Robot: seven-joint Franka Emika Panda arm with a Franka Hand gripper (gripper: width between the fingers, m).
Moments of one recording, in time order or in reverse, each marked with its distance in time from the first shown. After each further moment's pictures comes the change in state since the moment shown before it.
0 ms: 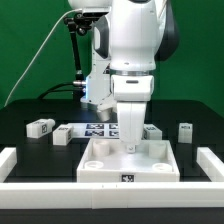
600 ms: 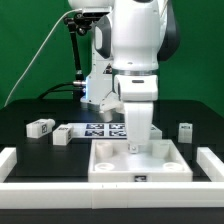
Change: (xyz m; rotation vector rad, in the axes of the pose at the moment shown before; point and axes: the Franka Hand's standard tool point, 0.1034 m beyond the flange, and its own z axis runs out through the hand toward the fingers) arm 0.009 0.006 0.000 -0.011 -0.003 -0.132
